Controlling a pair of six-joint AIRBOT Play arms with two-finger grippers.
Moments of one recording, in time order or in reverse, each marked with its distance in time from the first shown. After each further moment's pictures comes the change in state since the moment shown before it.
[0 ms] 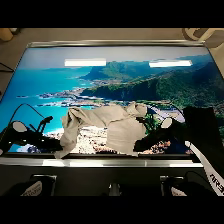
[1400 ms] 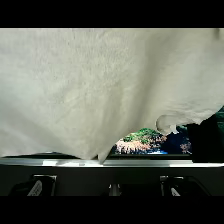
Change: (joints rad) left arm 0.047 0.373 1.190 0.053 0.227 -0.350; right arm 0.035 0.456 1.244 -0.970 -0.251 0.190
